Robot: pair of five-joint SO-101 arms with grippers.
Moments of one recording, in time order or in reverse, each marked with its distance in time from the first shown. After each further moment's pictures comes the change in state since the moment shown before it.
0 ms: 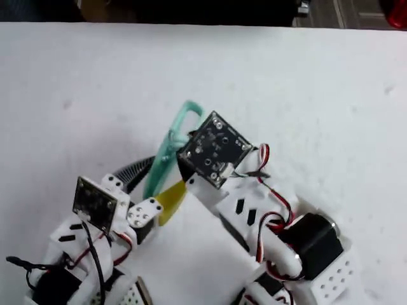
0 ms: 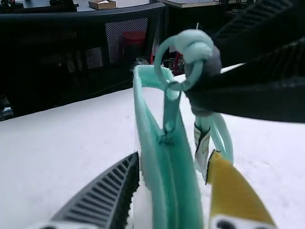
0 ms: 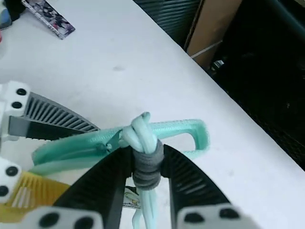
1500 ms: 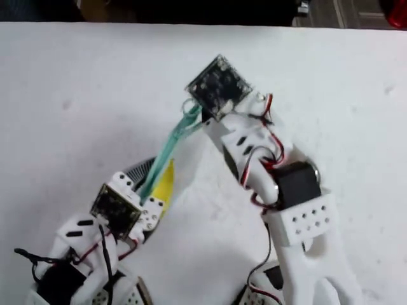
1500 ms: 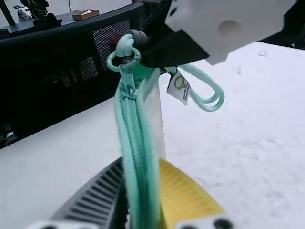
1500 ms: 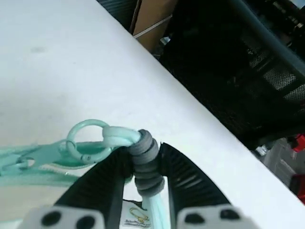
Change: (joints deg) left arm 3.3 1.0 1.3 -1.6 -8.8; right arm 22.1 15.3 1.1 -17.0 8.6
